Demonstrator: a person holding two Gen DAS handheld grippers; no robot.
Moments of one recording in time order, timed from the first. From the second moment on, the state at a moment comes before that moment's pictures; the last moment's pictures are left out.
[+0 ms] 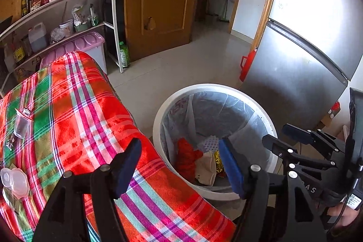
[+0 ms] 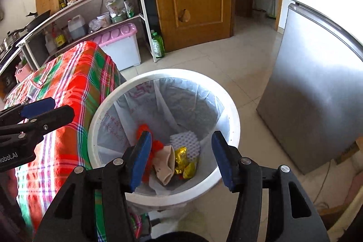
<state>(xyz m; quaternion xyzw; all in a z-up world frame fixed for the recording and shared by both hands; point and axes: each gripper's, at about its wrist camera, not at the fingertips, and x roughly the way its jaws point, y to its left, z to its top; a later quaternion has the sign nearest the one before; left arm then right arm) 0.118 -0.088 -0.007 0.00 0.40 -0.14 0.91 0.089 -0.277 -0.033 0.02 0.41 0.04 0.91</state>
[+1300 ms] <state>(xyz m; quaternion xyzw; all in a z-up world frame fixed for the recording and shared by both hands) 0.025 0.121 0.023 -0.09 0.33 0.05 0.94 0.055 -0.111 0.006 0.00 0.36 0.19 0.91</state>
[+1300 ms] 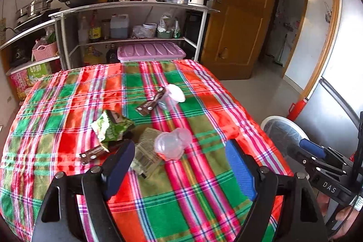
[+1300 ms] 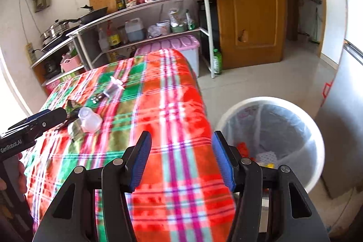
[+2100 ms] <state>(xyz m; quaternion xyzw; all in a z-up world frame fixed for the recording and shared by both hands) 0.037 0.240 -0.004 -0.16 0.36 0.09 0.92 0.074 0.041 -0.020 -0.04 0.40 0.31 0.86</state>
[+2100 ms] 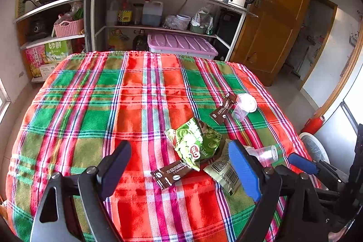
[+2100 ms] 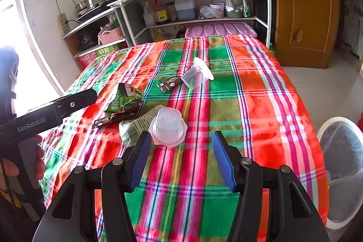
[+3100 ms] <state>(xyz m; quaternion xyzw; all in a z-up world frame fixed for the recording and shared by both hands) 0.082 0.242 -0.033 -0.15 0.41 0.07 0.90 0.100 0.066 -0.033 -0.05 0.42 0.30 0.86</state>
